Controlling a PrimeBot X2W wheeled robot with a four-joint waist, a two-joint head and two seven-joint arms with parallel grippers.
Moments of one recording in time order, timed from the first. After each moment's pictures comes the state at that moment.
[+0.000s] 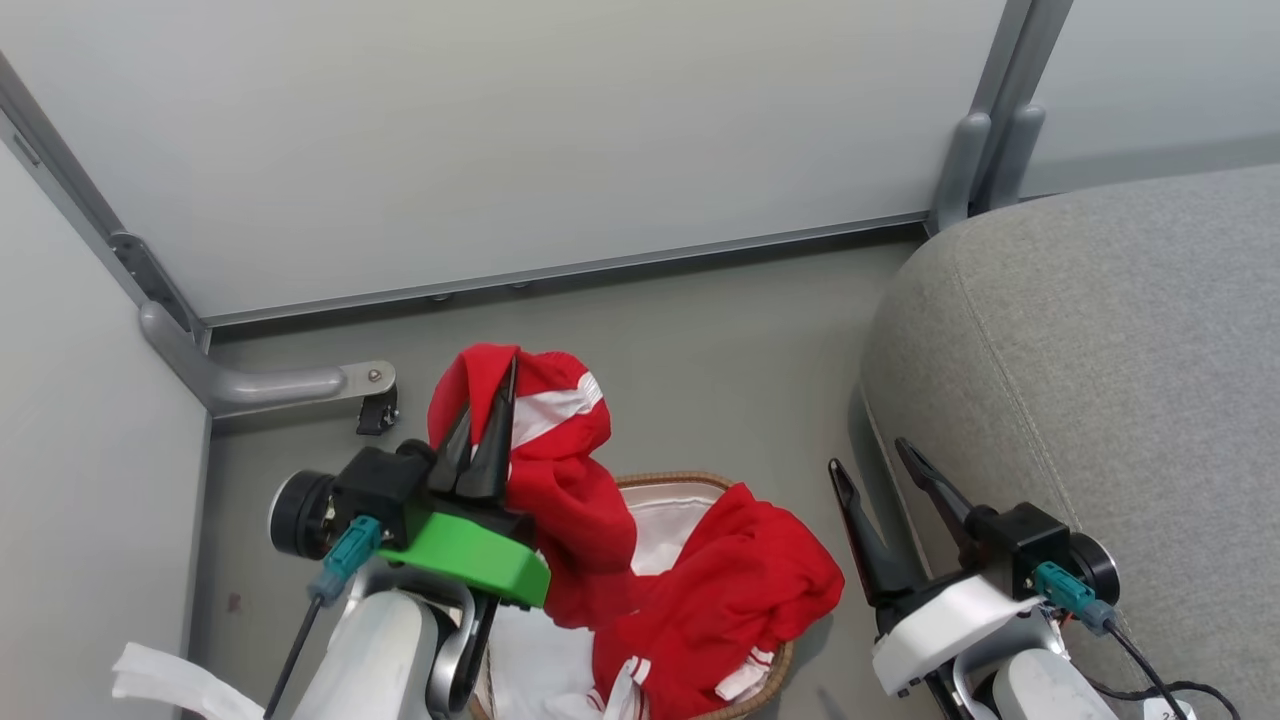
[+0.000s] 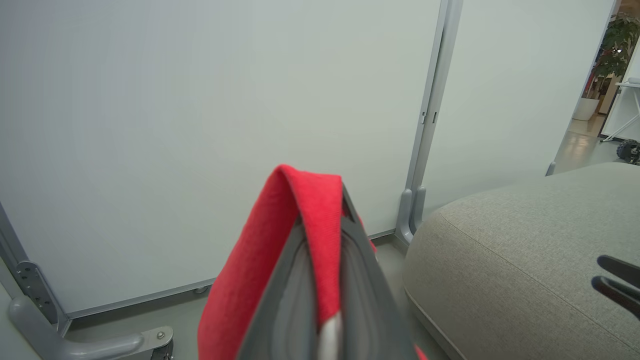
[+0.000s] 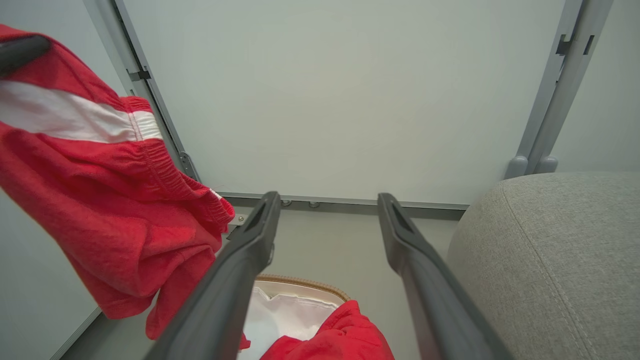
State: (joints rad) left arm -0.26 0.05 -0.33 0.28 -0.25 -0.12 -0.26; right arm -0.14 -0.05 0.22 0.26 0.18 0.13 -0.26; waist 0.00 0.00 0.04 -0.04
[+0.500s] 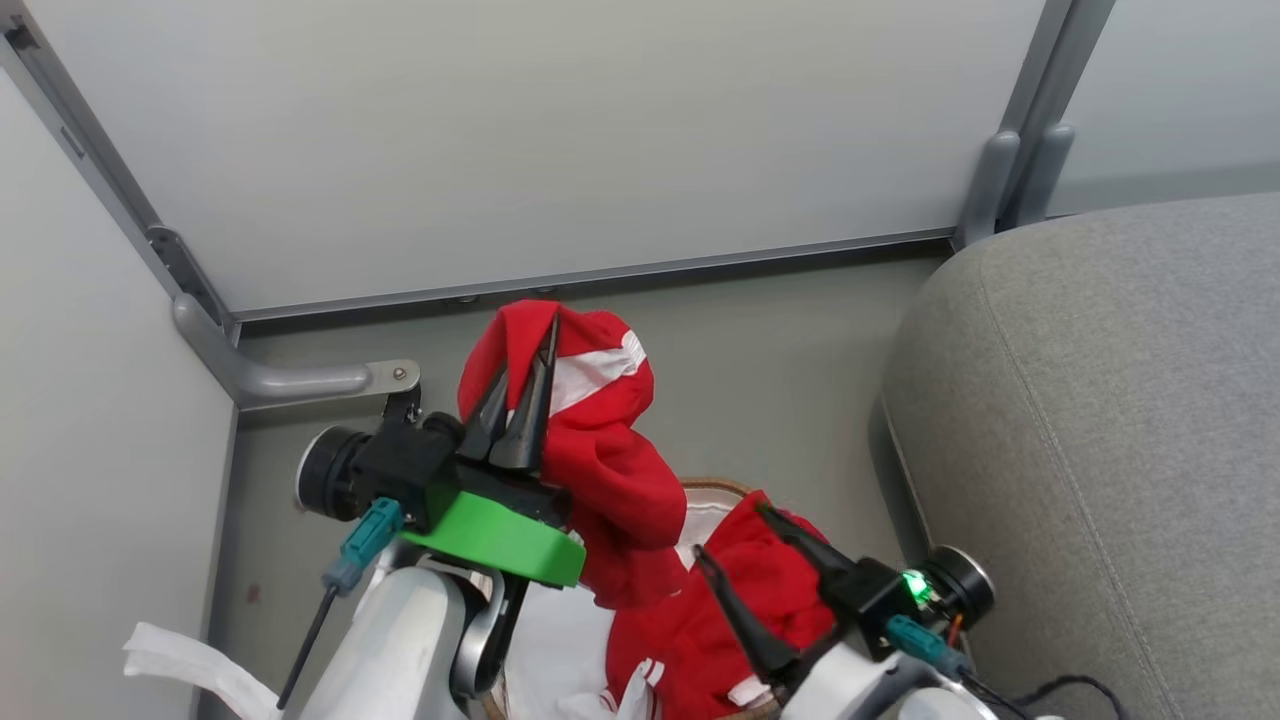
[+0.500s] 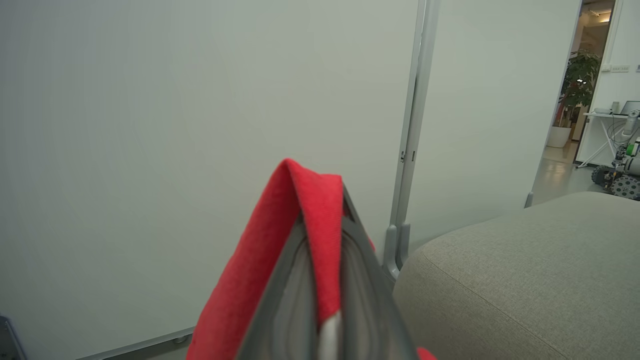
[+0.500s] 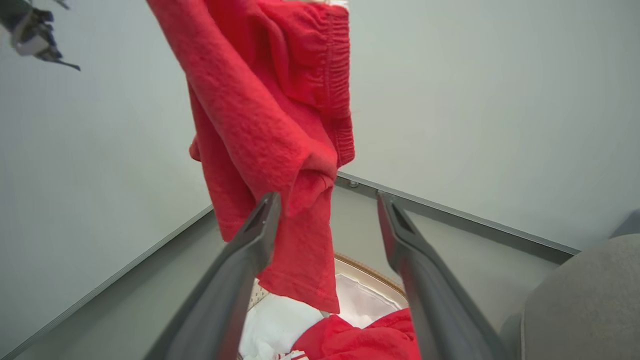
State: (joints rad) left arm -0.30 0.05 -0.39 0.18 -0.29 -0.12 -0.26; right arm -0.16 -0.05 0.47 0.31 0.10 0.13 -0.26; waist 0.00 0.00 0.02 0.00
